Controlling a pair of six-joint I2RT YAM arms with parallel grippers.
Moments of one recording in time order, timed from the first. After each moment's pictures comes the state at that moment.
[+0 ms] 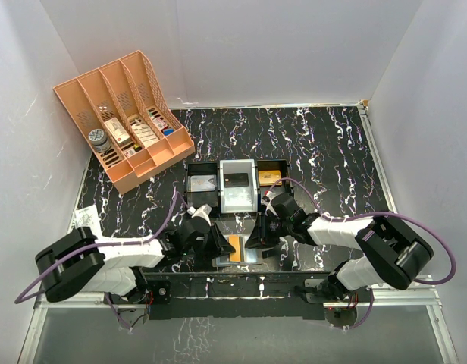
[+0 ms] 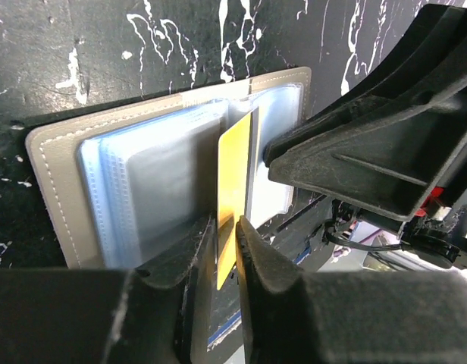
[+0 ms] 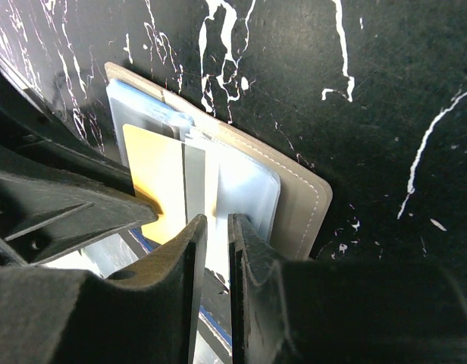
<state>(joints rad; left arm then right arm) -1.03 1.24 0.31 0.23 0.03 -1.25 0.70 1.40 0.42 0.13 -0.47 0.84</state>
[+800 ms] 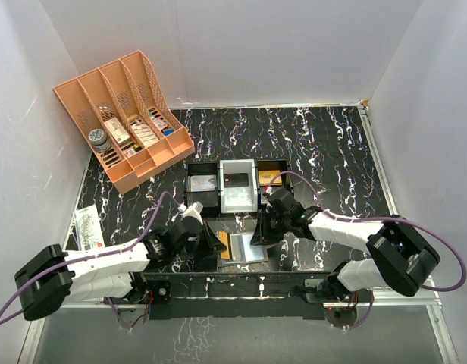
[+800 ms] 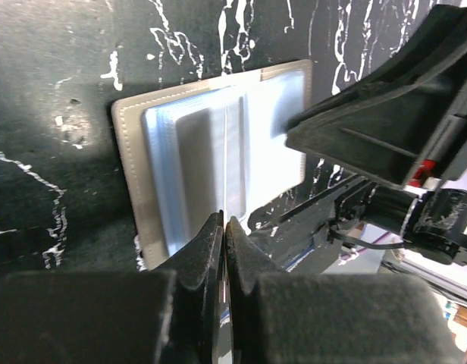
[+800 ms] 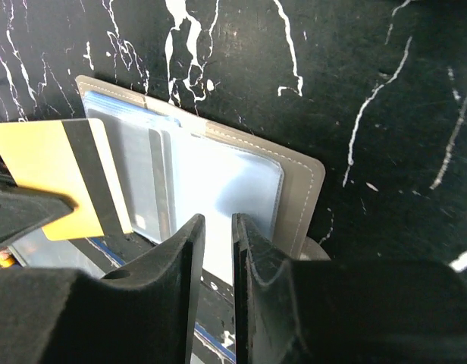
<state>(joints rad) -1.03 1.04 0.32 0.03 -0.04 -1.22 0.72 1.34 0.52 -0.11 -0.34 0.75</state>
